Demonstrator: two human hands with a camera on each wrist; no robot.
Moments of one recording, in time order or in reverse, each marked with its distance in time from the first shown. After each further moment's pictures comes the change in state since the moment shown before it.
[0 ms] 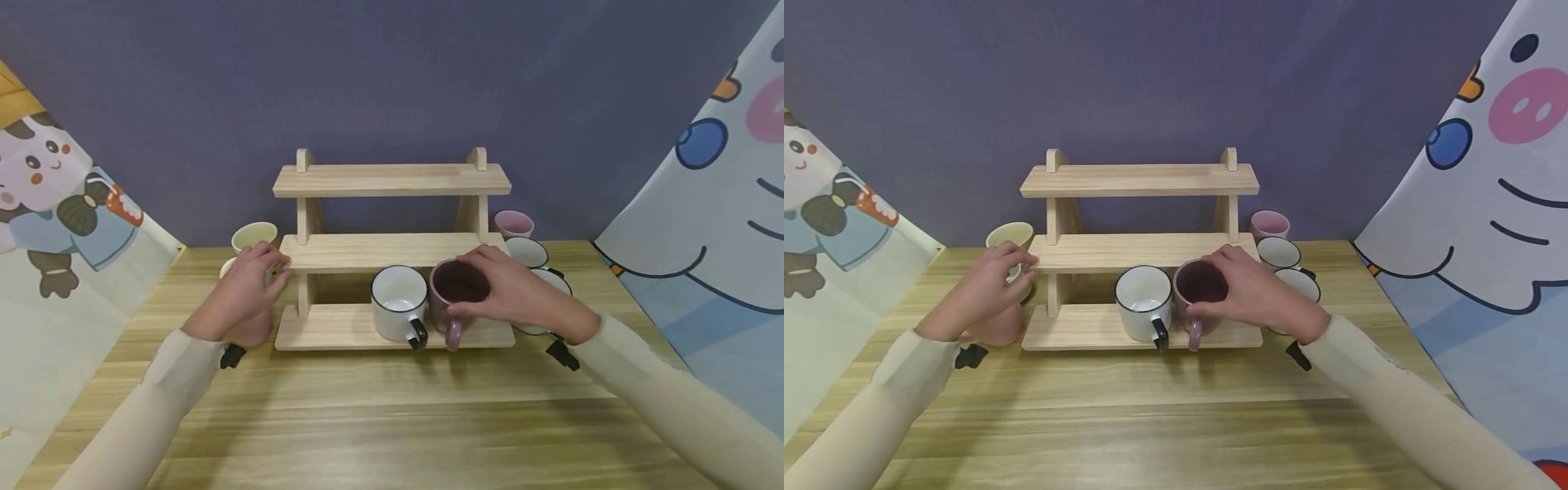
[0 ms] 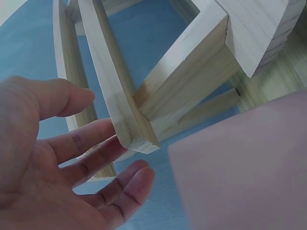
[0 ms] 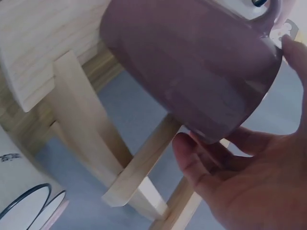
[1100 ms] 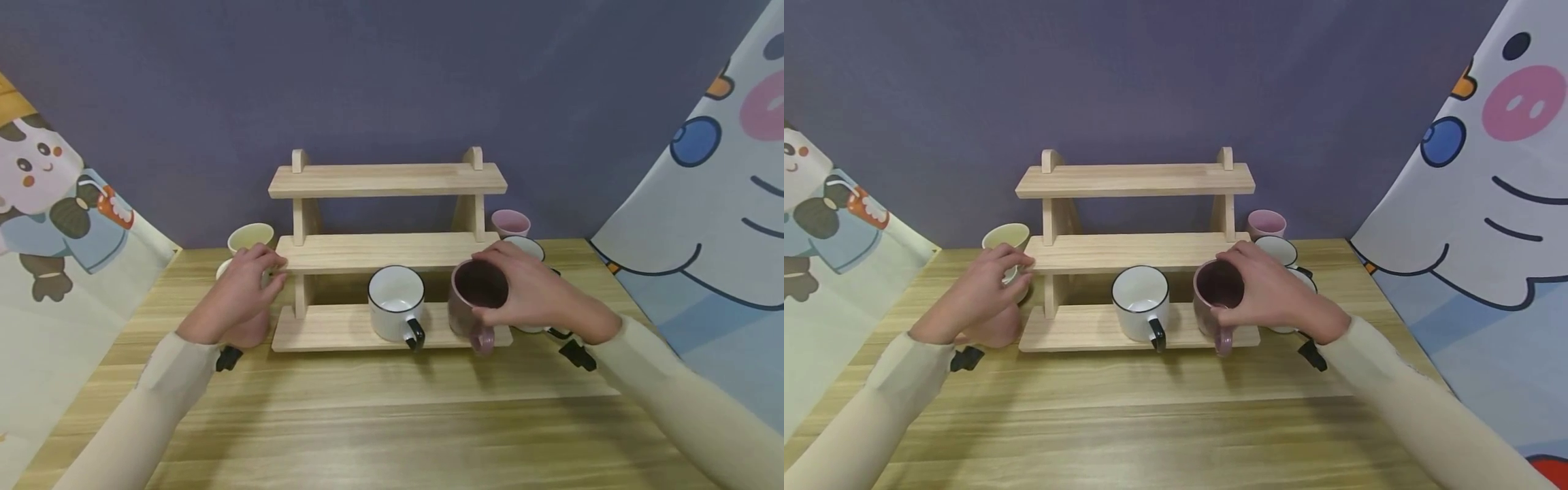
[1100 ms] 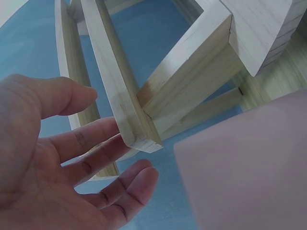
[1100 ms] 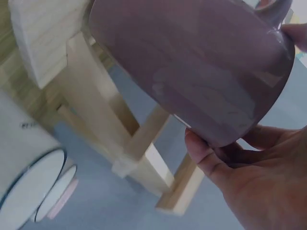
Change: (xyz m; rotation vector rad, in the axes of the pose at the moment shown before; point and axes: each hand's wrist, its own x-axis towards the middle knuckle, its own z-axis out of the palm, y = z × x) left_hand 0.000 0.001 -0.001 0.012 -0.022 -0.002; right_hand -0.016 0.010 -0.015 -0.032 0.061 -0.030
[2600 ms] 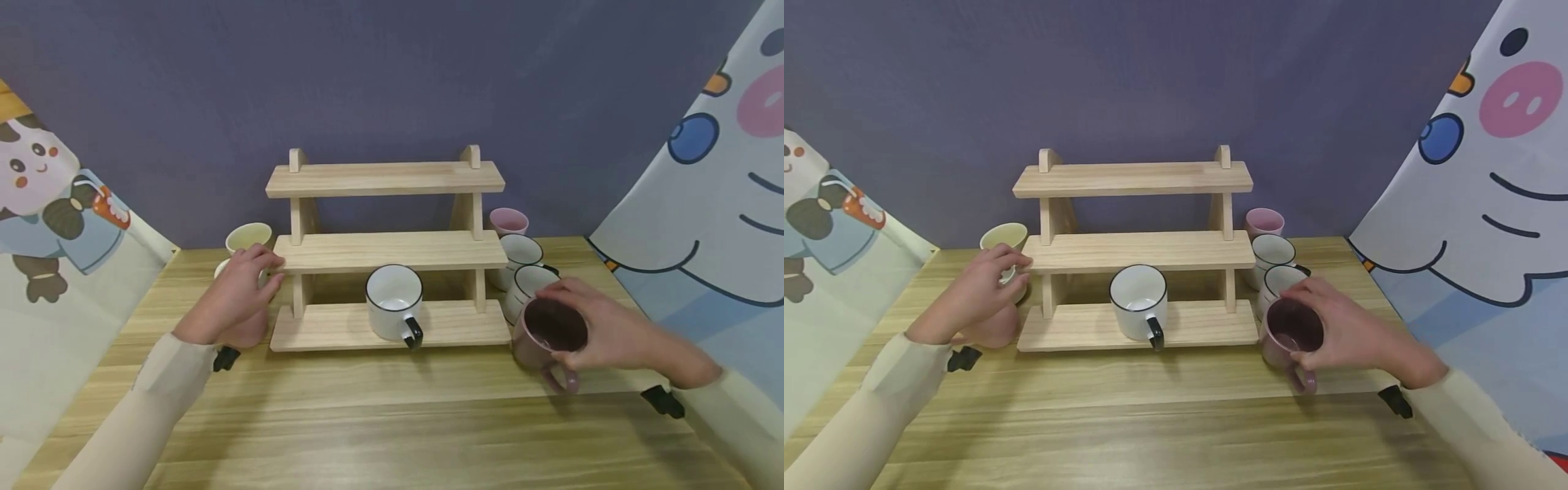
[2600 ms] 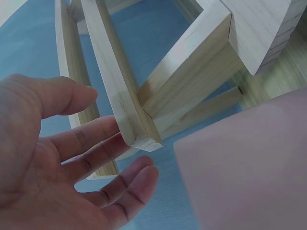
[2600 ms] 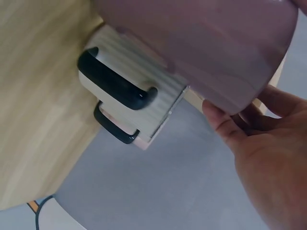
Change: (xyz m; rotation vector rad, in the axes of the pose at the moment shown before) left_hand -0.001 0.000 -0.001 -0.018 -0.008 0.007; right_hand -0.095 0.056 -0.011 -0.012 -0.044 -0.046
